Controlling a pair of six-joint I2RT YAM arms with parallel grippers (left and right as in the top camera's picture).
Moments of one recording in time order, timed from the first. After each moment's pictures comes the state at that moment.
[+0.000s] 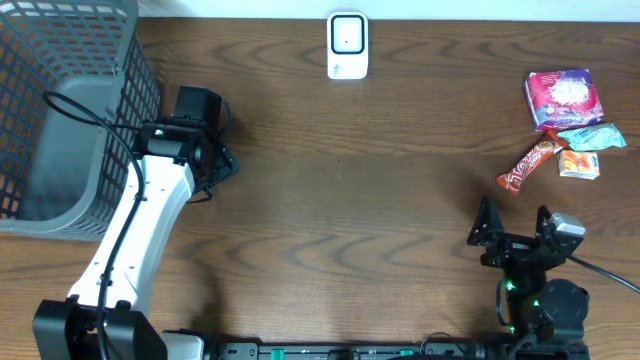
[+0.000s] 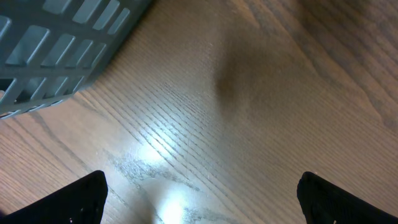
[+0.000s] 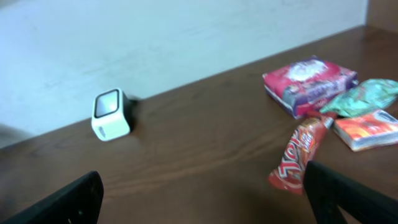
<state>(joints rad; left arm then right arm) -0.13 1.51 1.22 -1.07 -0.27 -0.72 -0.03 0.11 0.26 -0.28 0.02 0.30</state>
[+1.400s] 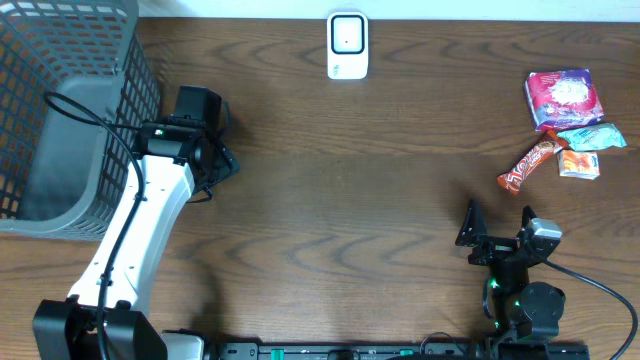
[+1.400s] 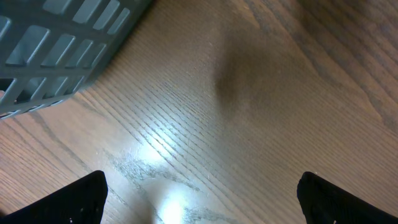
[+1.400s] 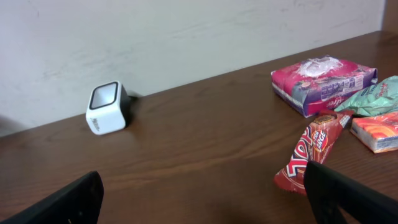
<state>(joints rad) -0.13 1.51 1.22 -1.07 -0.27 -0.72 -0.03 0.01 0.01 -0.07 -0.01 0.26</state>
